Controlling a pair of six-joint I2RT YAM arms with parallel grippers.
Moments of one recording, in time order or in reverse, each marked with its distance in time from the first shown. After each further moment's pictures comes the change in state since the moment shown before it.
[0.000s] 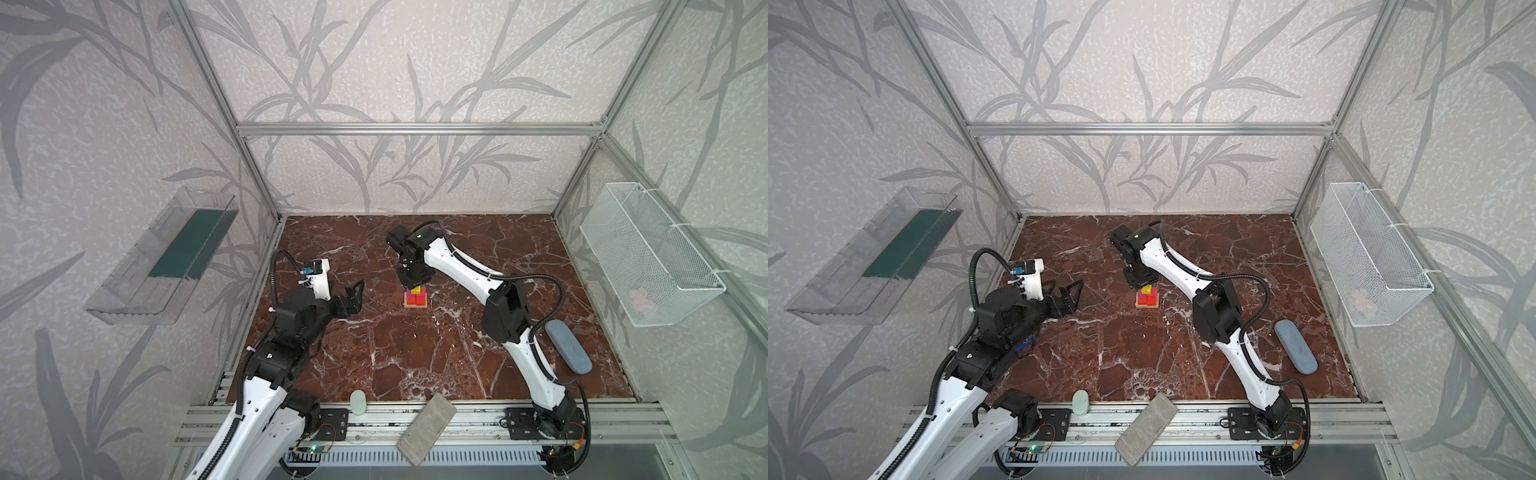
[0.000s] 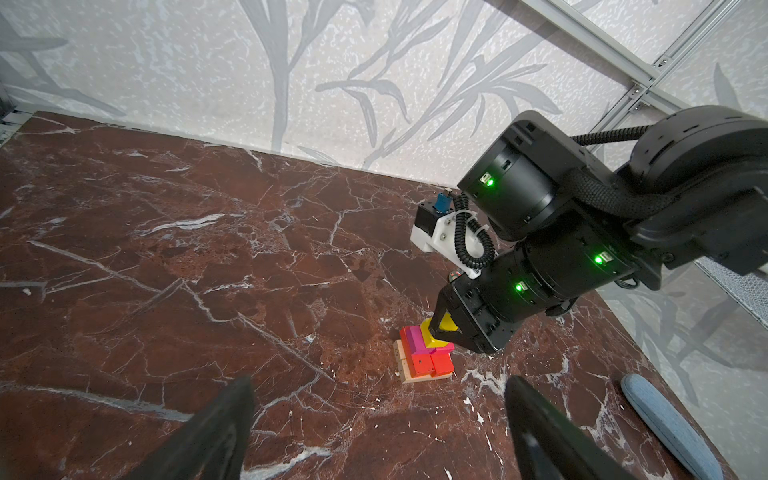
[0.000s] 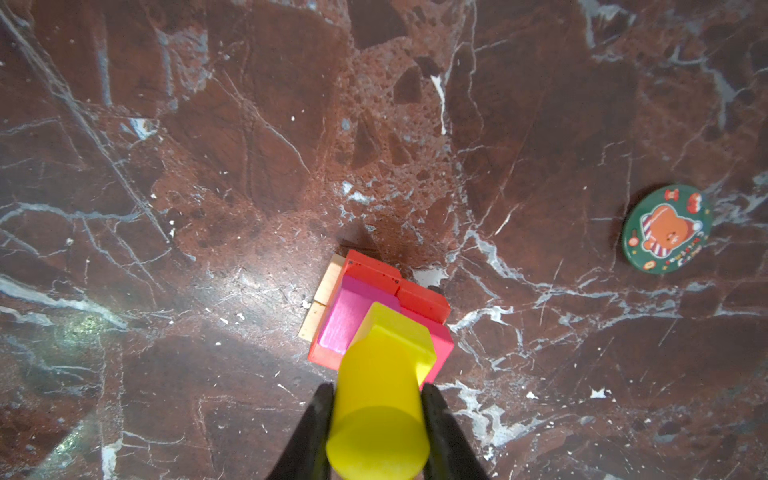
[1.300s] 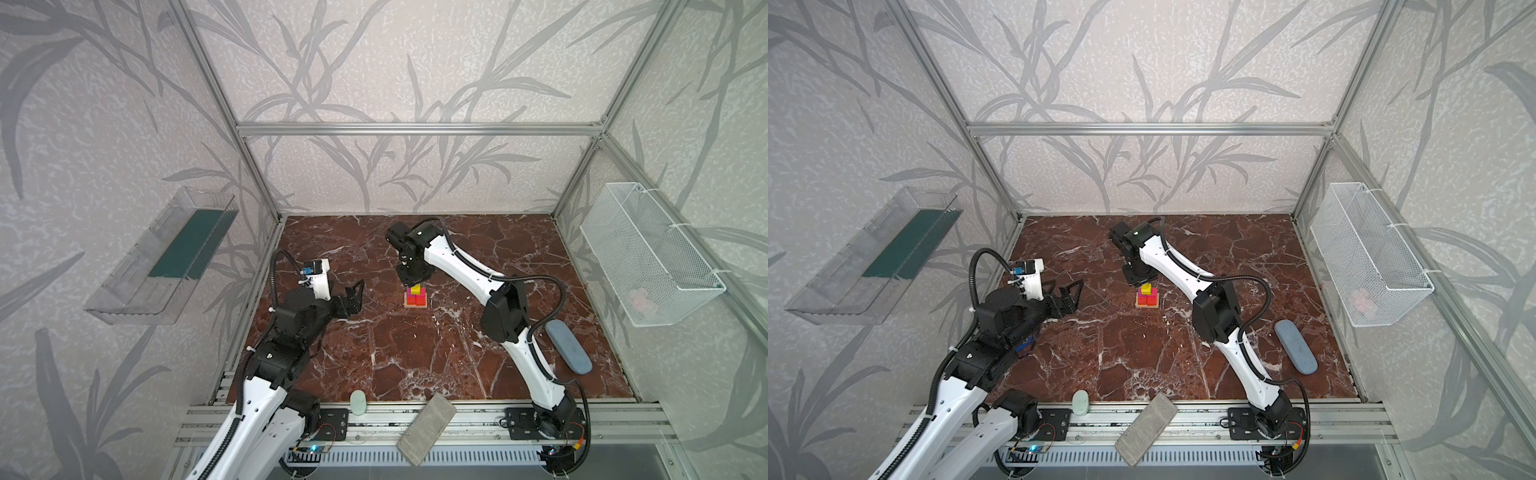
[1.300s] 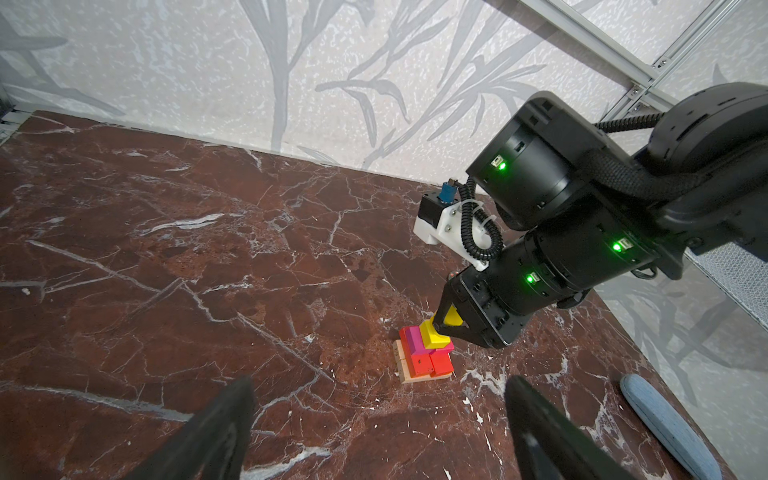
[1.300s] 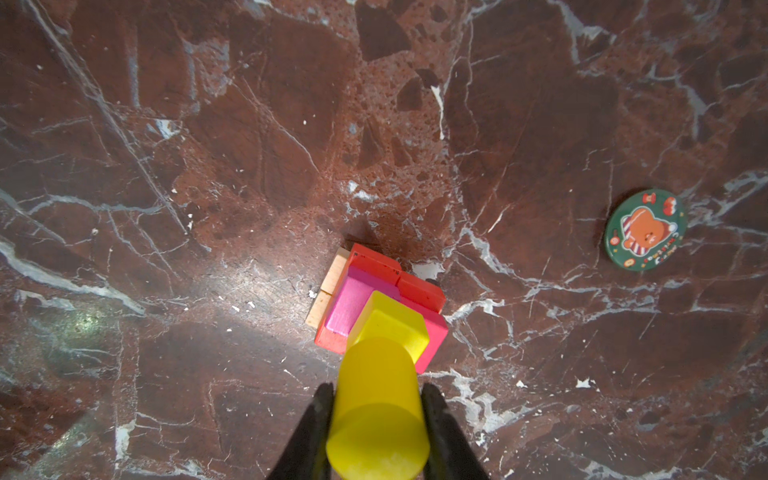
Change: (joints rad) left arm 0.000 0.000 0.000 0.000 0.001 0.000; right arm 0.010 0.018 0.082 -0.063 0.000 -0.015
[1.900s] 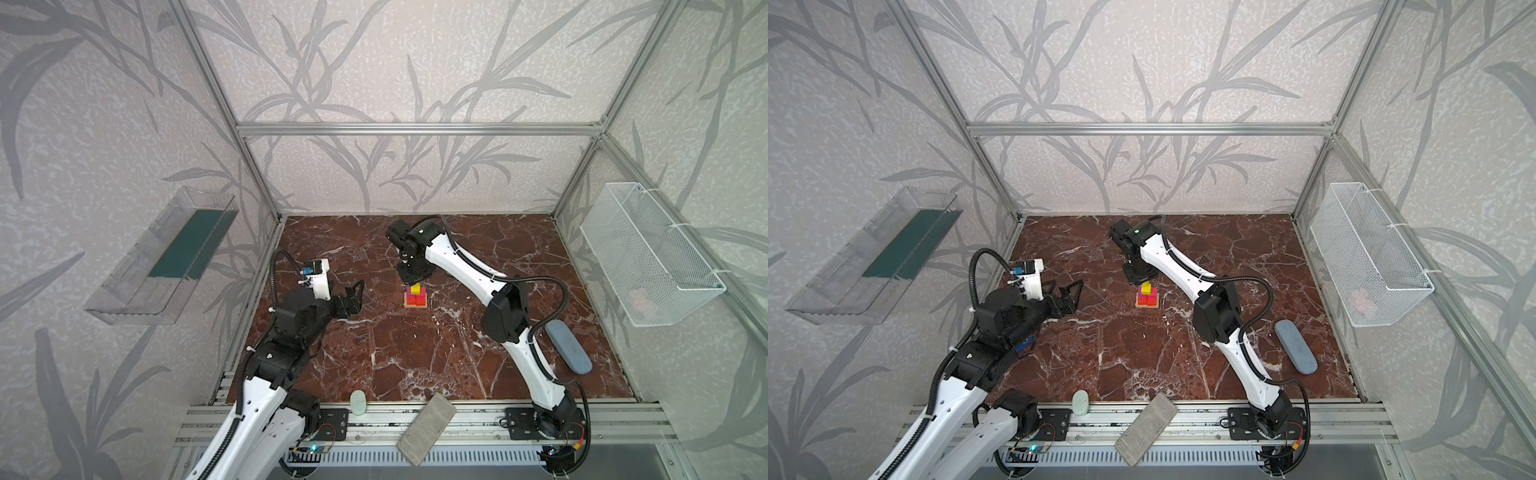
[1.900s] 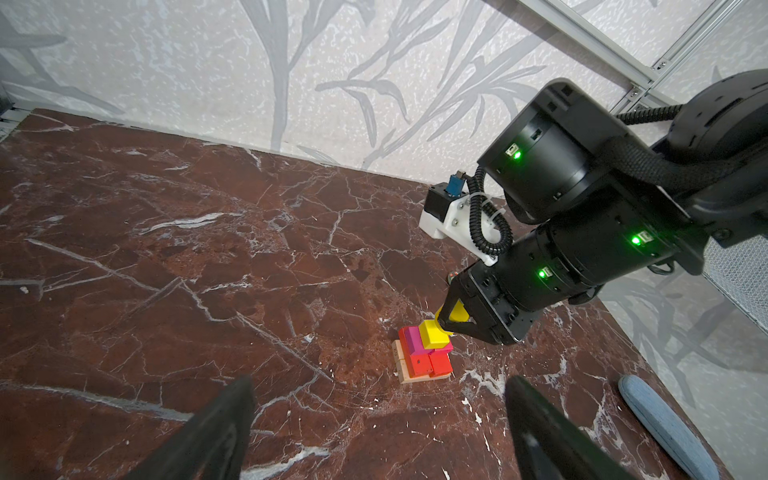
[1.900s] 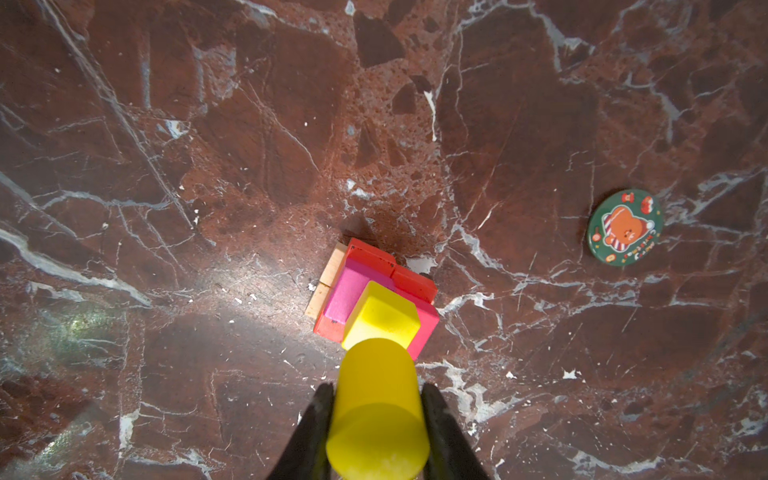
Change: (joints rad) left arm 0.000 0.000 0.000 0.000 0.000 -0.007; right arm 0.000 -0.008 0.029 -0.024 0.007 -0.008
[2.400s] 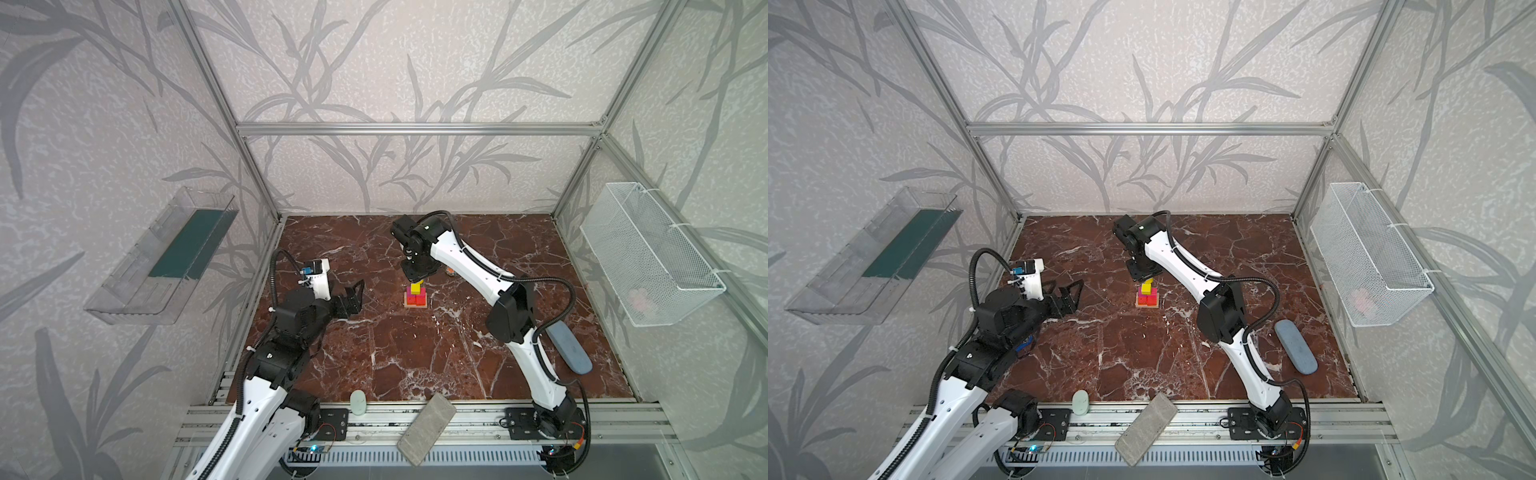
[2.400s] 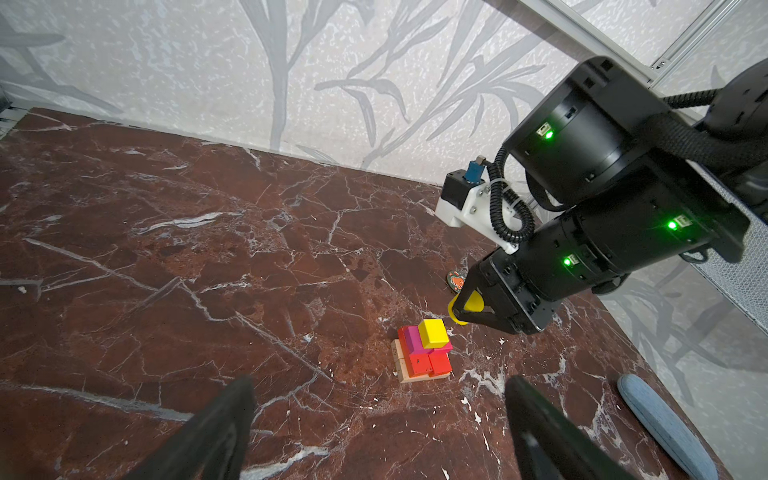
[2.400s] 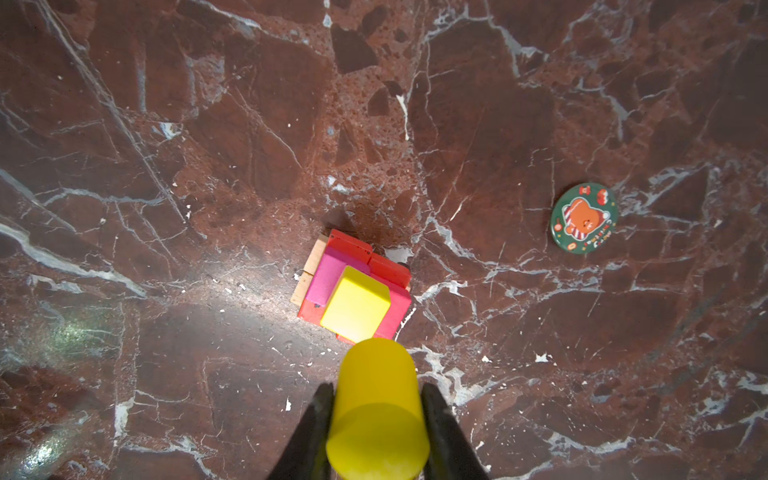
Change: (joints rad) left arm 0.000 0.000 0.000 0.000 0.002 0.000; right arm -0.014 -0.042 -0.012 -0.017 0.018 -0.013
